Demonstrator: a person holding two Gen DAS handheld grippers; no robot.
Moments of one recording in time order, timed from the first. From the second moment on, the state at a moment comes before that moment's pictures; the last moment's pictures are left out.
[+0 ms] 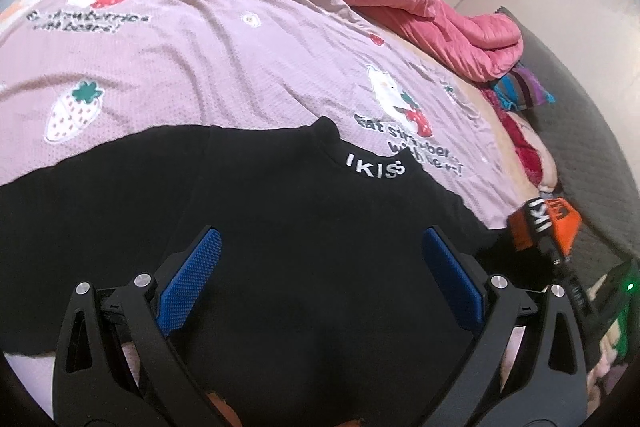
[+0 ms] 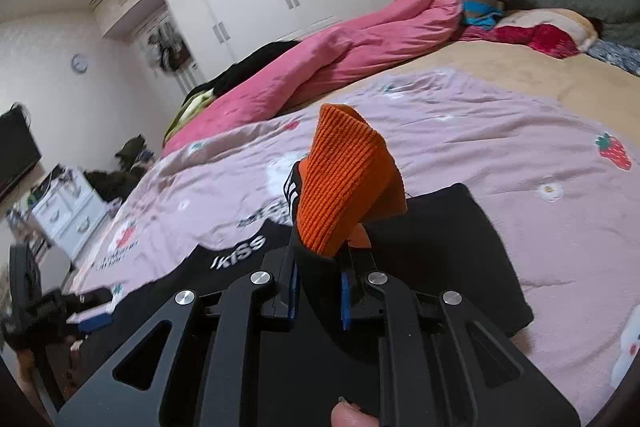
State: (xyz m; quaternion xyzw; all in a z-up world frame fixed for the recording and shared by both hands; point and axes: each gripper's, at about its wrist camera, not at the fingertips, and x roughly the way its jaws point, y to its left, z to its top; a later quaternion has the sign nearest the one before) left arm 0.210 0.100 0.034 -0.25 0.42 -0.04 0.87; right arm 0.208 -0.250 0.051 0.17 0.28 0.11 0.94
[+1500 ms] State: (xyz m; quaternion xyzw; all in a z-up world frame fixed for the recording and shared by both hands) left arm 0.220 0.037 -0.031 -0.24 0.51 -0.12 0.82; right arm 0.200 -0.189 0.032 0.07 0.33 0.20 0.92
